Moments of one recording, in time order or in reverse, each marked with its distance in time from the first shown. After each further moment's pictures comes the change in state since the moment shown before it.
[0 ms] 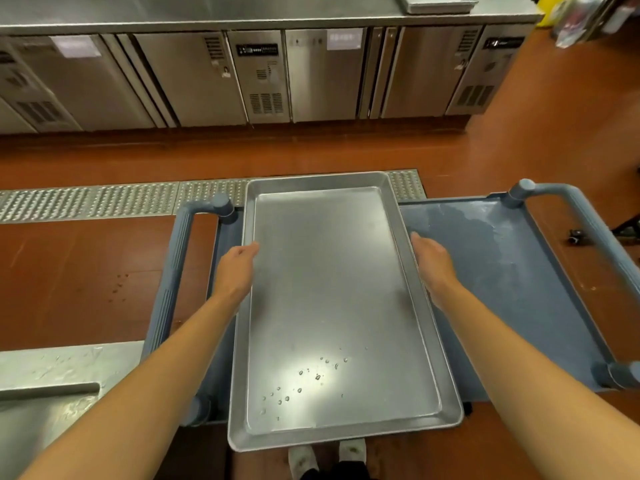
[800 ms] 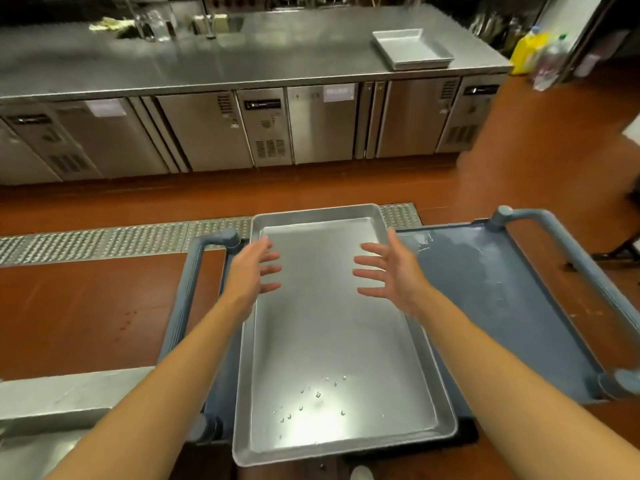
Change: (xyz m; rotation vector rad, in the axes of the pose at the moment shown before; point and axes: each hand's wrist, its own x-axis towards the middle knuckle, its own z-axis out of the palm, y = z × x) left_hand -0.056 0.064 -0.010 -0.247 -0.179 0.141; right_hand -0.058 -0.045 0.008 0.362 -0.430 -0.033
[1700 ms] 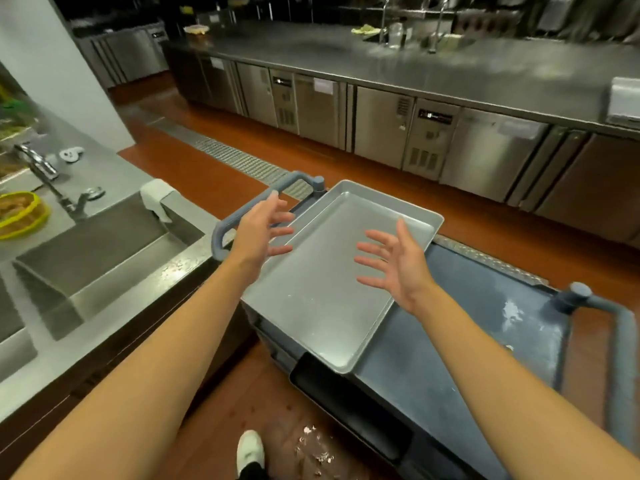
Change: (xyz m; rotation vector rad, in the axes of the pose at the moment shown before) left_hand -0.245 0.013 0.159 -0.179 0.608 0.133; right_hand -0.084 -0.032 -0.122 -0.212 -0.673 0.028
